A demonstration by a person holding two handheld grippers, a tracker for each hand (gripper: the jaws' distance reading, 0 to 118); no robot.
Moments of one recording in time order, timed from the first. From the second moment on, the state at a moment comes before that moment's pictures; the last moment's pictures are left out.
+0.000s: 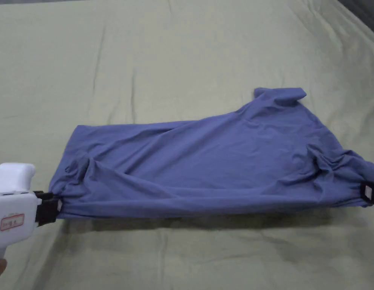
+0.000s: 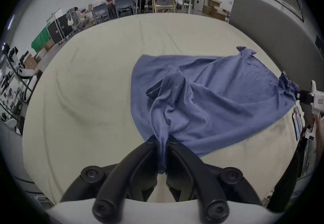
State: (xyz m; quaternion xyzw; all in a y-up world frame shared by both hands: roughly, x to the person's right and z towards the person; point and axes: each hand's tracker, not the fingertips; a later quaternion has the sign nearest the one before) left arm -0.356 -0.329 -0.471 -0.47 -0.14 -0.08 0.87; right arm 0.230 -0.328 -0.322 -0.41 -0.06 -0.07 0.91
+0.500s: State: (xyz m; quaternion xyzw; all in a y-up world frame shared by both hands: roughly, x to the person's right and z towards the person) left arm -0.357 -0.364 -0.448 -0.52 -0.11 -0.07 0.85; right arm 0.228 -0.376 -0.311 -0.46 -0.06 -0.12 0.88
